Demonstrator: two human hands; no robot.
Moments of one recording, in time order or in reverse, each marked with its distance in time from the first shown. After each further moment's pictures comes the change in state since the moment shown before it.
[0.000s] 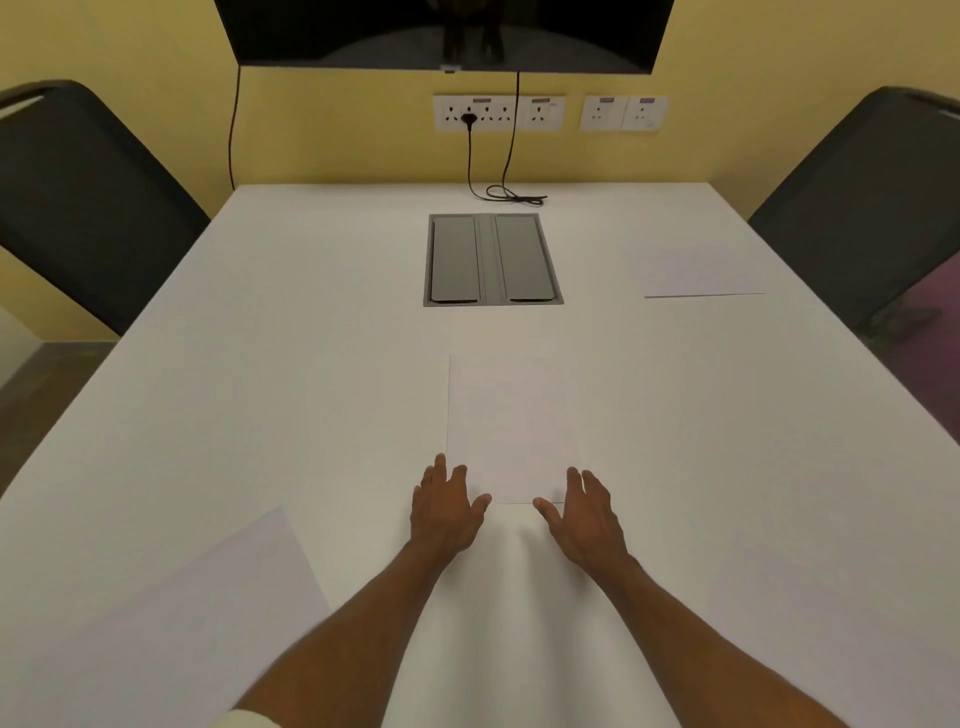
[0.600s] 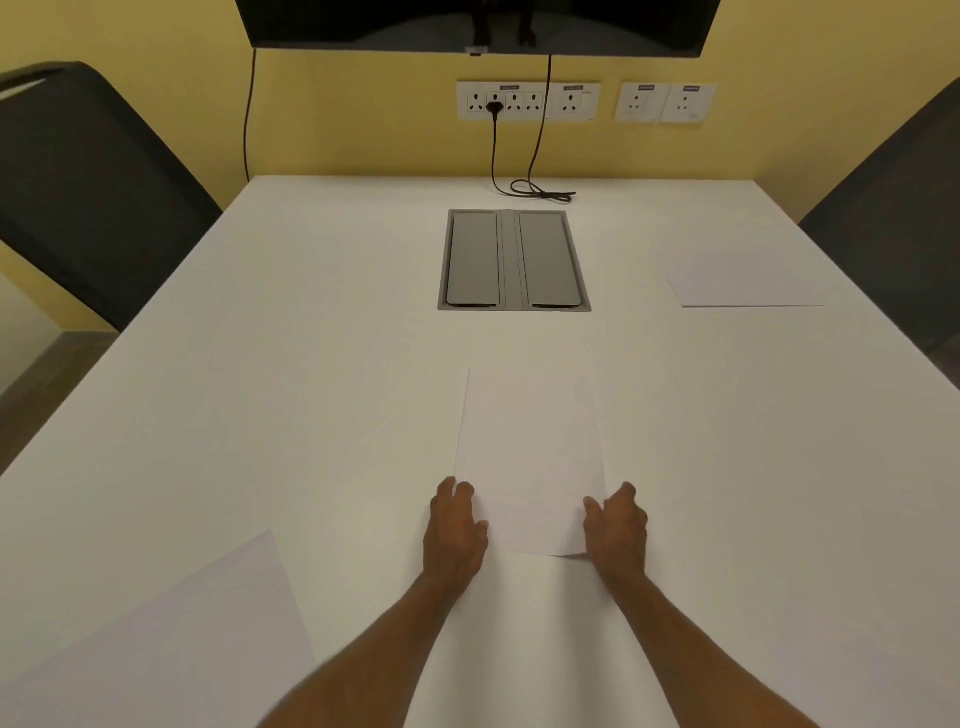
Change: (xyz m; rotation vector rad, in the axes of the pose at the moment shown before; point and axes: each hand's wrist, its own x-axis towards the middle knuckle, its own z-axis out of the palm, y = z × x) left_hand 0.042 -0.011 0.032 -0.270 0.155 -0.022; right_hand 0.071 -0.001 0.011 0.391 0.246 0.271
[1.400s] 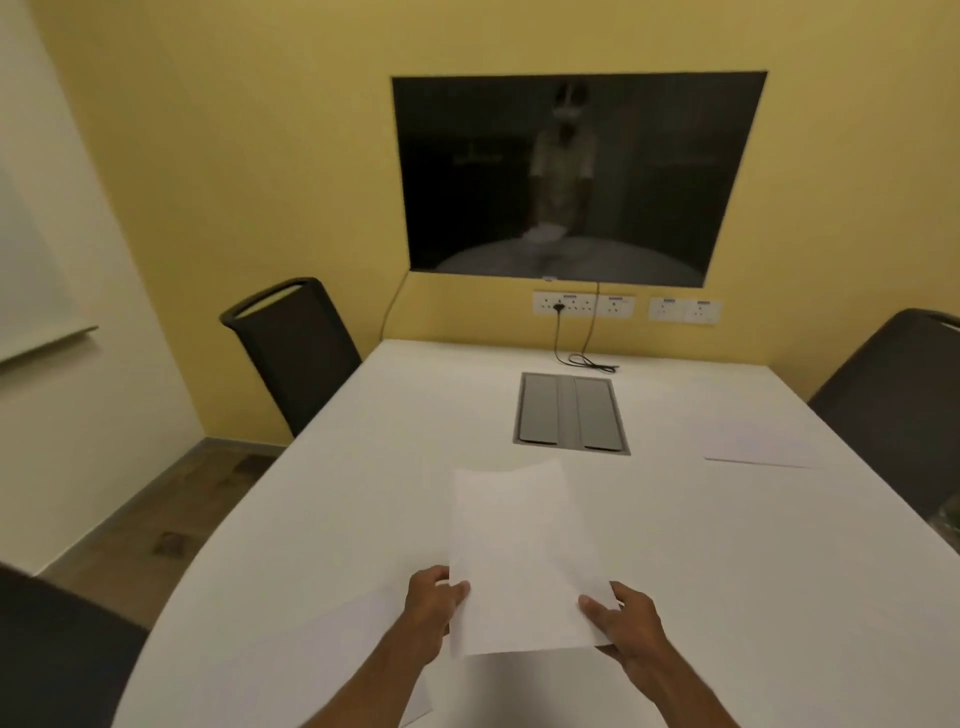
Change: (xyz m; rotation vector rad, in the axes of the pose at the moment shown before) left_hand -0.162 0.021 -0.191 -0.891 0.078 -0.422; right_hand -0.170 -0.048 -0.098 0.605 -0.512 -0.084
